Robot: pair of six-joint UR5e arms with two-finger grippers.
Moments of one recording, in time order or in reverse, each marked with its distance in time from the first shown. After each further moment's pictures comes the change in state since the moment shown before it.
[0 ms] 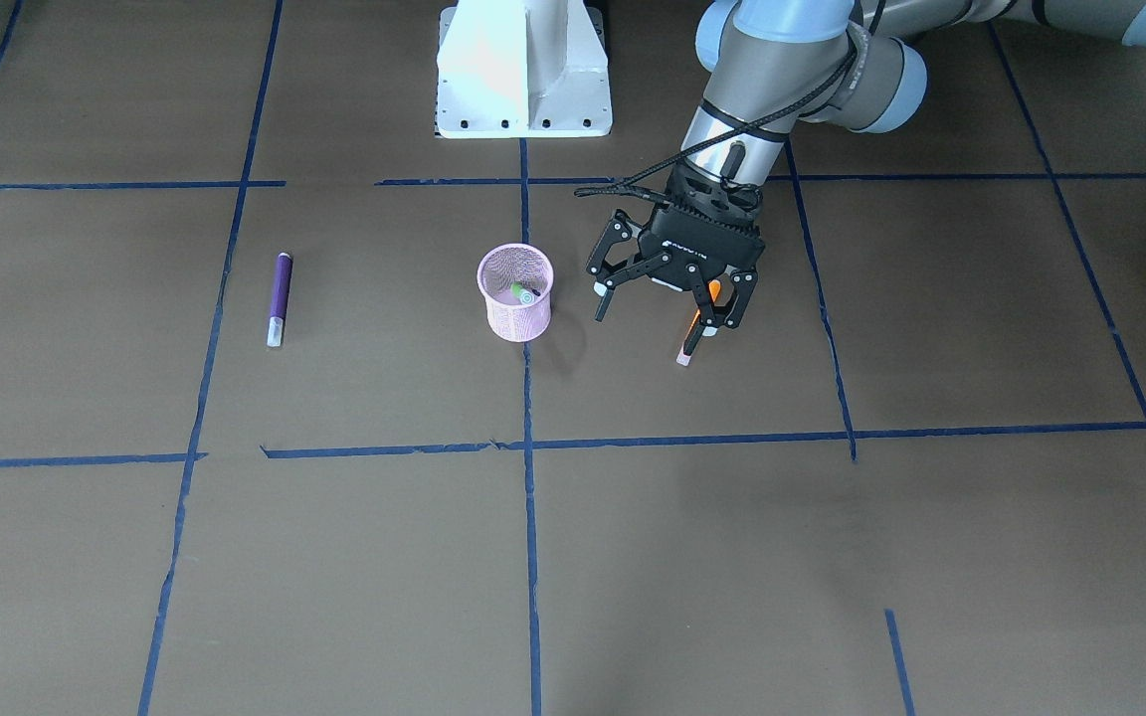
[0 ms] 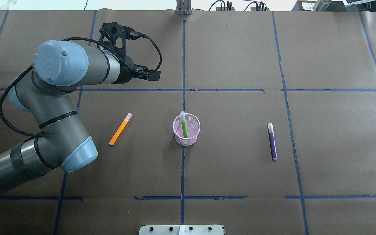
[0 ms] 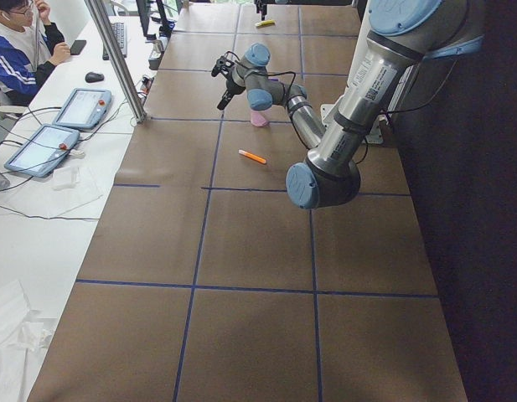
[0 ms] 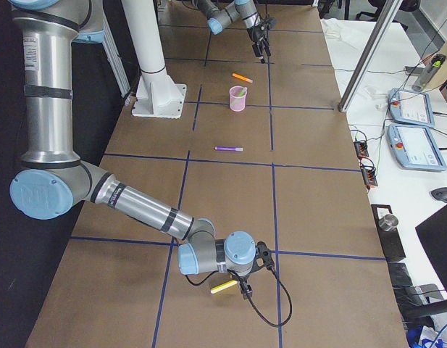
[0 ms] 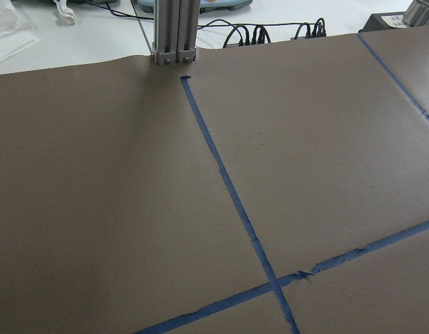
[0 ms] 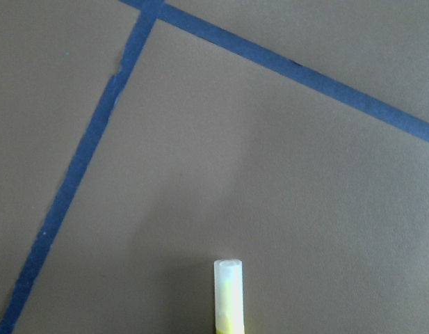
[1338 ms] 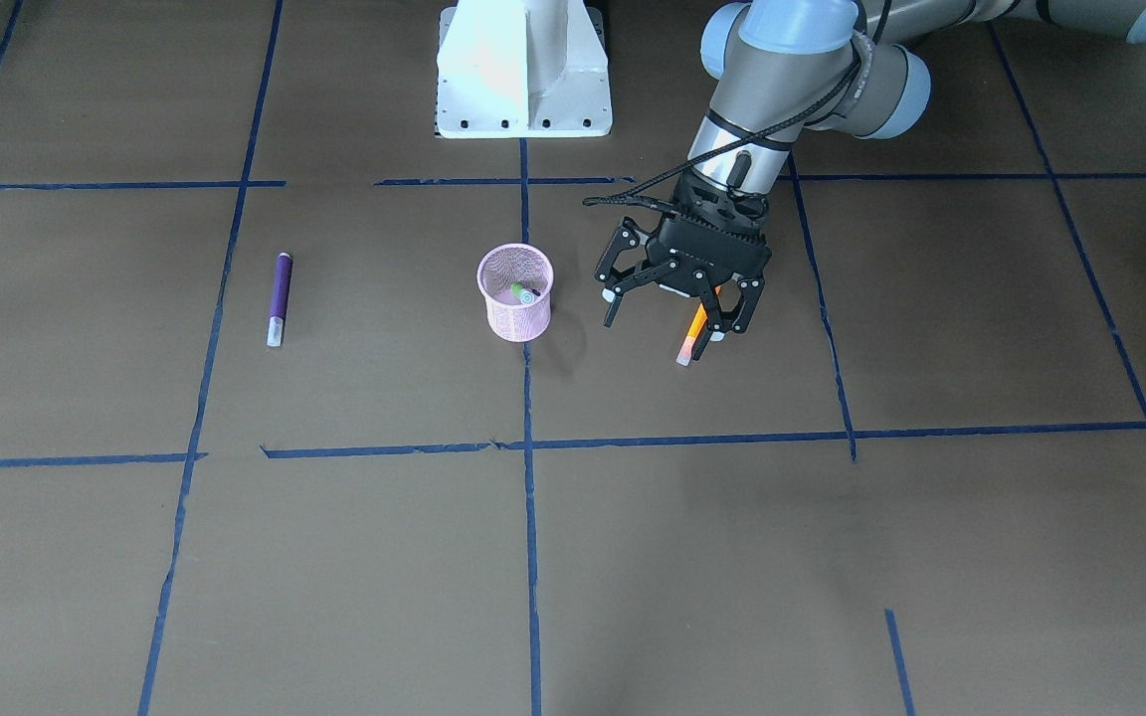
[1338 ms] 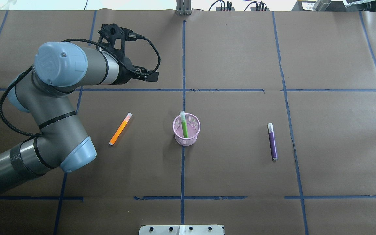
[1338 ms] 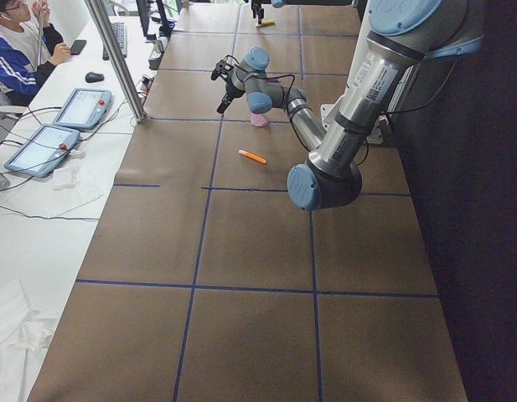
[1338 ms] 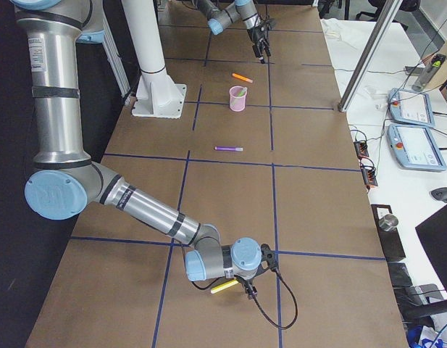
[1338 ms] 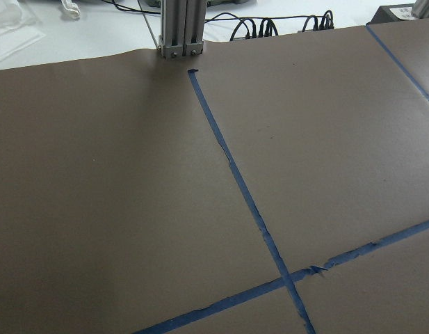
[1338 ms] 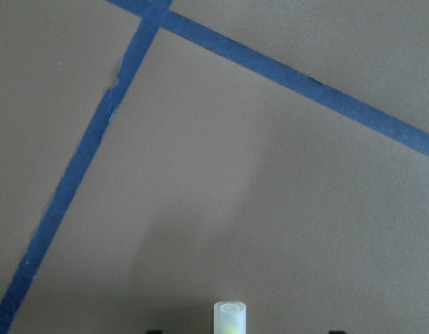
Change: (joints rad) left arm -0.002 0.014 0.004 -0.009 0.000 0.007; right arm -0.023 0.056 -0.114 0.078 0.029 0.009
